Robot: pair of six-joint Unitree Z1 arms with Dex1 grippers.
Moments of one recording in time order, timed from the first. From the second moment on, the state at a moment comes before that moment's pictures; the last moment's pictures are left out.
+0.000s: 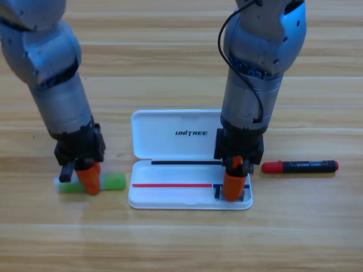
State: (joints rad) arm 0 -0.57 2.07 -1.34 0.85 -0.10 0.90; arm 1 0.88 2.29 -1.92 1.16 0.11 -0.61
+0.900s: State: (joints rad) arm 0 -0.57 2.02 -1.68 1.13 -0.21 0.89; arm 1 0.69 2.09 -1.59 0.99 -0.02 -0.86
